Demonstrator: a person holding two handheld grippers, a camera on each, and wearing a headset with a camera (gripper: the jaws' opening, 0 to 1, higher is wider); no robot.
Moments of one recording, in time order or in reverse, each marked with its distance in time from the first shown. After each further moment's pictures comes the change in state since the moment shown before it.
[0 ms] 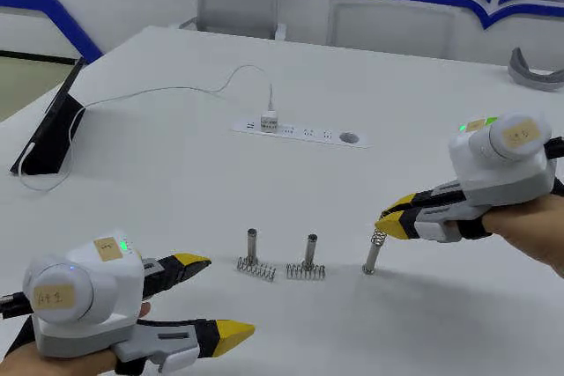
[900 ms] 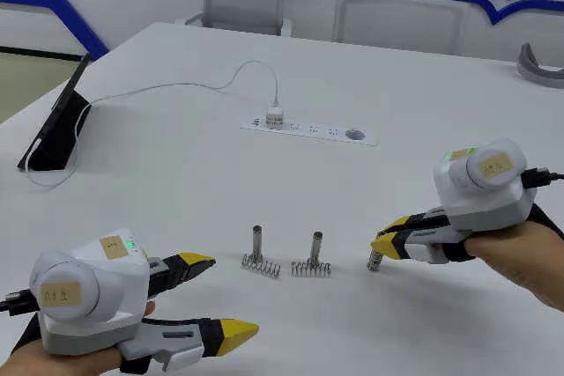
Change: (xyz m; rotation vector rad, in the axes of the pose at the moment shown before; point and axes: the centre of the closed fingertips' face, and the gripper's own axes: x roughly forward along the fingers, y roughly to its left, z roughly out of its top) left arm 0.000 -0.001 -0.003 -0.004 0.009 0.001; right arm 0.032 -0.004 -0.034 0.046 0.044 -0.019
